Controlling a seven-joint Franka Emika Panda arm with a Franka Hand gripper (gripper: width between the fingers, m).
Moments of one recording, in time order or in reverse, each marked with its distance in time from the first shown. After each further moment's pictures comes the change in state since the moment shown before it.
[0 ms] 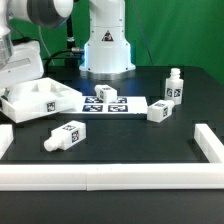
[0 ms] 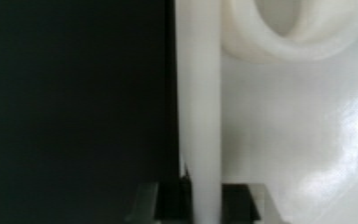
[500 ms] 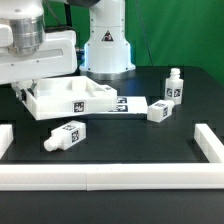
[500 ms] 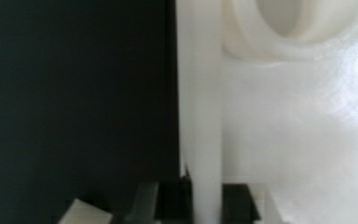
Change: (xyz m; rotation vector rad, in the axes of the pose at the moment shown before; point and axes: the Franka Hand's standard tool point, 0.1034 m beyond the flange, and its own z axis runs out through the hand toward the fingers) arm 0.064 -0.009 -0.042 -0.020 0.021 0.133
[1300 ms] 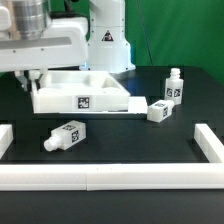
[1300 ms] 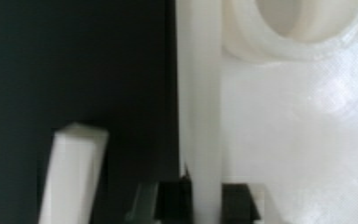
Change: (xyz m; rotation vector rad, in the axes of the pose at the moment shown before) arm 0.064 -0.016 -0.051 0.025 0.021 0.258
